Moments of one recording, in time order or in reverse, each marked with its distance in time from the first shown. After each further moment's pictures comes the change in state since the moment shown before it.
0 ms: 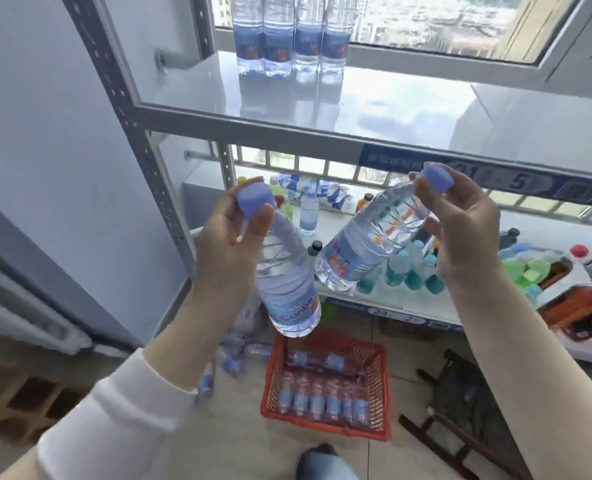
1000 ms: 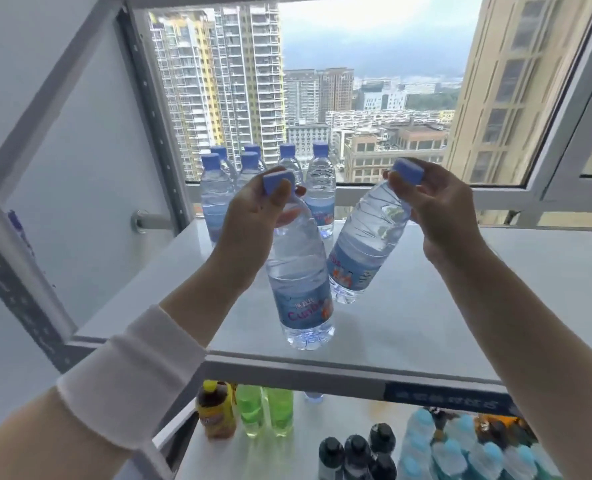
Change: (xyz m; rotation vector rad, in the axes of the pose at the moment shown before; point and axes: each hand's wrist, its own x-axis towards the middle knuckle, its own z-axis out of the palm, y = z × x) left_hand 0.362 0.025 0.102 0.050 -0.235 0.193; right_hand 0.318 -0.070 0.112 0.033 0.007 -0.262
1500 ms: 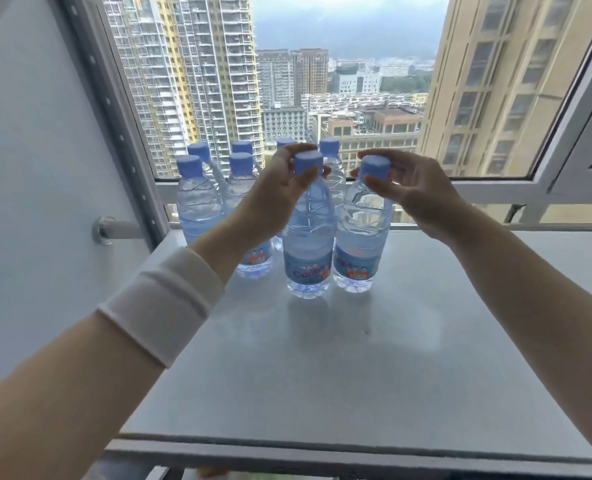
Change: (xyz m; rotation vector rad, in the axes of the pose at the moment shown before) left_hand 0.132 -0.076 -0.005 0.199 -0.293 0.036; right_hand 0.098 0.049 0.047 -0.274 -0.345 -0.044
